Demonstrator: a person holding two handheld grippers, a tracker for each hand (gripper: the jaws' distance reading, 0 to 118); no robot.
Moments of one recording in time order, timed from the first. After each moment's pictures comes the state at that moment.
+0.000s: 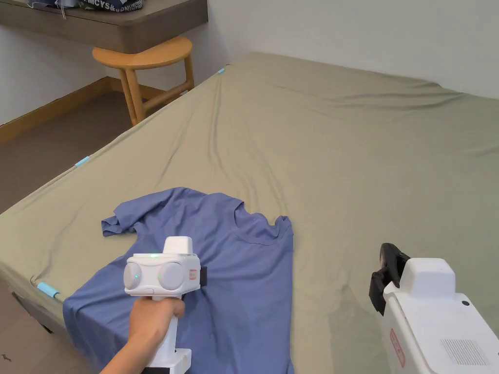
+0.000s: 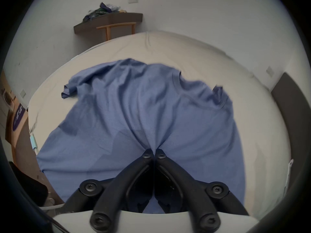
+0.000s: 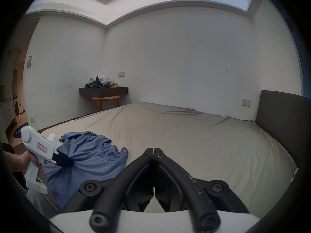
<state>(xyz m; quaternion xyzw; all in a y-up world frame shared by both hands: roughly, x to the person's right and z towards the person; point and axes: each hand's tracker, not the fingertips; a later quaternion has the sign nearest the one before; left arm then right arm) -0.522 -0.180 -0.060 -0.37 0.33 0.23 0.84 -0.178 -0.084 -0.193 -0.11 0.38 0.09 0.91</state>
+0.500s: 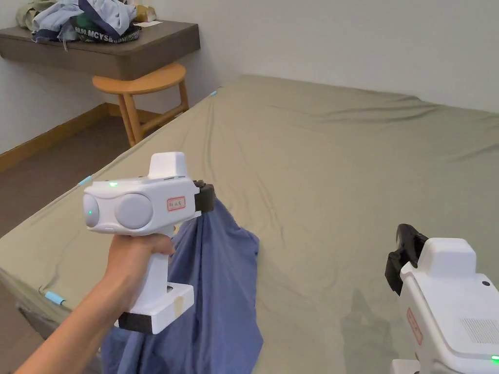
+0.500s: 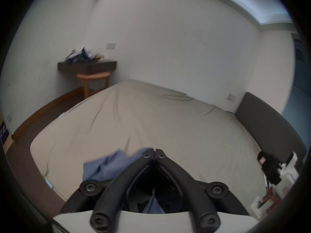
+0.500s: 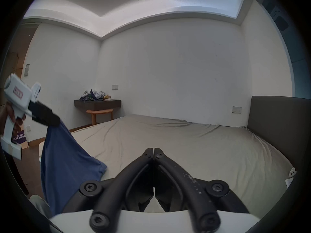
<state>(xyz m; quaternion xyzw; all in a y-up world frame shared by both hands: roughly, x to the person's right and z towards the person) -0.457 0.033 -0.046 -0.21 0.23 0.16 0.94 -0.120 -0.042 -0.189 -0.07 0.35 0.06 0.93</state>
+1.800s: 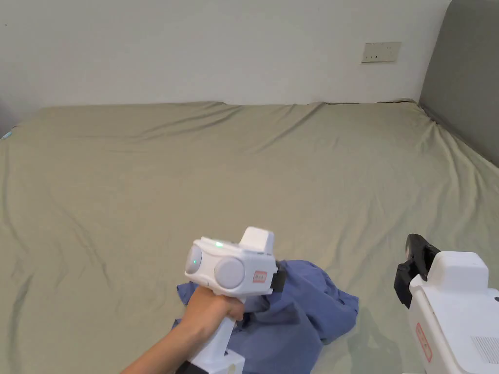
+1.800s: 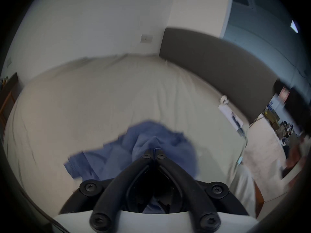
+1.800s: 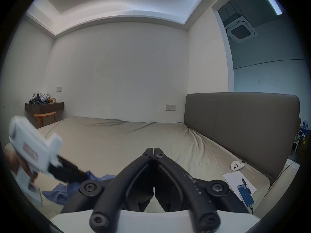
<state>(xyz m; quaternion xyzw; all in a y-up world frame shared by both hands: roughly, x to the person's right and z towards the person) -0.143 -0.100 -0.292 -0.40 -0.11 0.05 0.91 0.134 -0.036 -0.228 -0.06 0.11 0.05 0.99</state>
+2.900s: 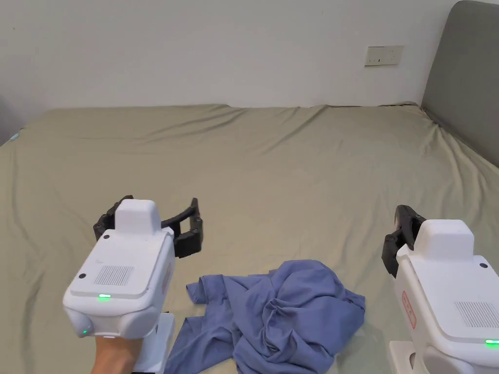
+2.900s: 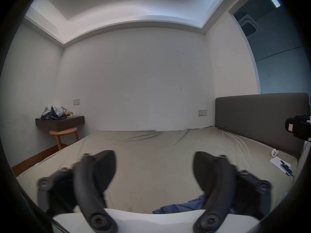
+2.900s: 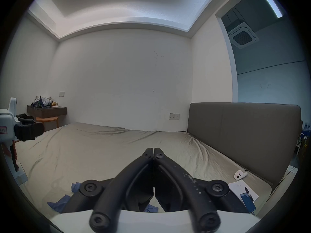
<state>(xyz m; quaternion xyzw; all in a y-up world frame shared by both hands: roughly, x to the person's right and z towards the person) -0.244 -0.010 -0.163 -0.02 0.17 -0.02 0.98 0.098 -0.002 -0.224 -0.03 0.12 0.05 0.99</state>
